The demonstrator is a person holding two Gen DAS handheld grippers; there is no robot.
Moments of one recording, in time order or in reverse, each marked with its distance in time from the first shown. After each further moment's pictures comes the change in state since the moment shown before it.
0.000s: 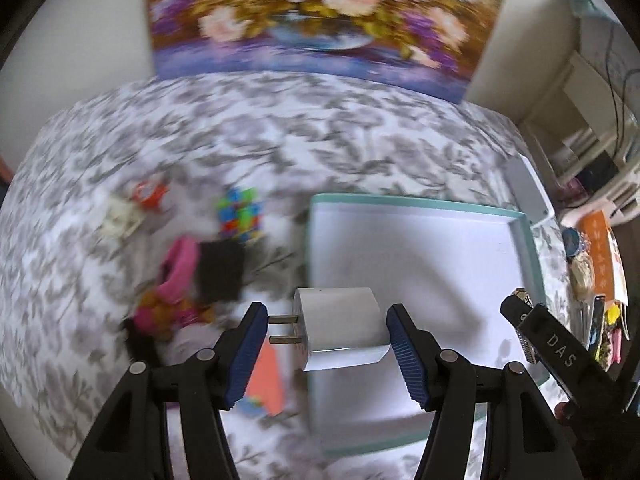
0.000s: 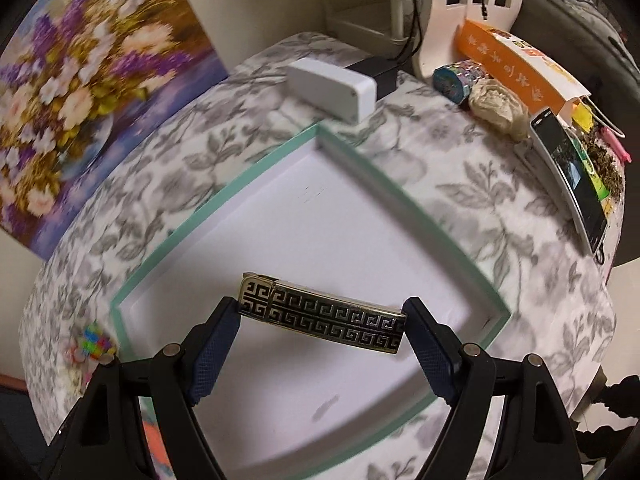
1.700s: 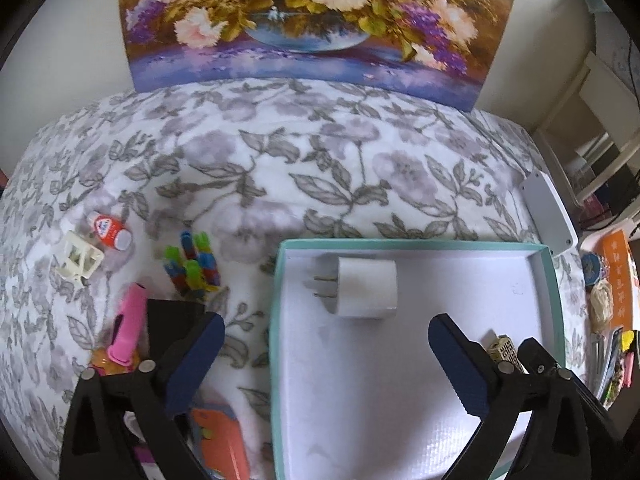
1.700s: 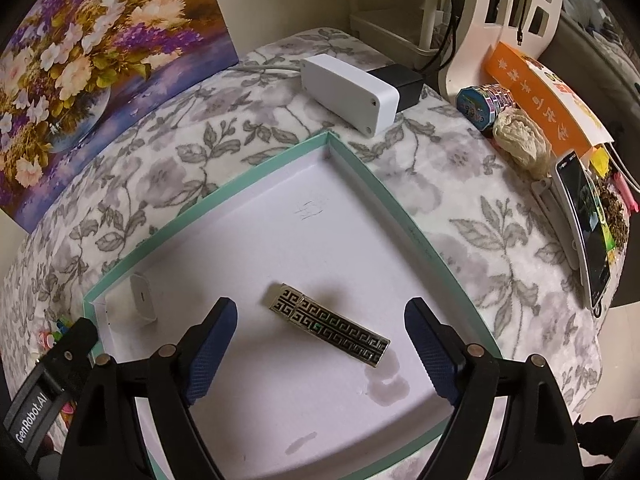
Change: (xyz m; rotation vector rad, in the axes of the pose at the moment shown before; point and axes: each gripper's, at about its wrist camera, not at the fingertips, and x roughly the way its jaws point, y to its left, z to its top) left arm 0.041 -0.003 0.029 -0.030 -0.067 0.045; right arm 0.022 0.009 0.018 -0.136 0.012 -0.039
